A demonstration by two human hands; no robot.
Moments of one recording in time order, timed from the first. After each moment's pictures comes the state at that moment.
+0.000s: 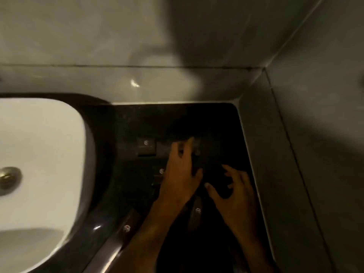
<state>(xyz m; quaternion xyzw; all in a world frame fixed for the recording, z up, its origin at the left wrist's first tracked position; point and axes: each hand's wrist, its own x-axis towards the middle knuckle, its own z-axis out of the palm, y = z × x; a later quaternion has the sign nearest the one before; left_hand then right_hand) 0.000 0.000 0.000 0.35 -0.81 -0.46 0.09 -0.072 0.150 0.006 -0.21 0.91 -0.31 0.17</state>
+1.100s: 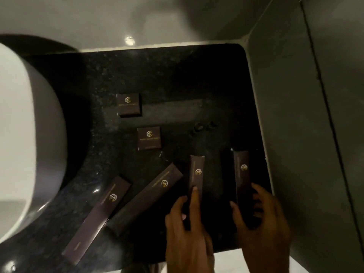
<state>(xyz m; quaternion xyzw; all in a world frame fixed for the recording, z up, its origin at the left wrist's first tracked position) 0.101 0.173 -0.010 0.48 -0.77 -0.42 -0.04 -0.011 0.262 -0.009 -0.17 0.94 -0.25 0.14</state>
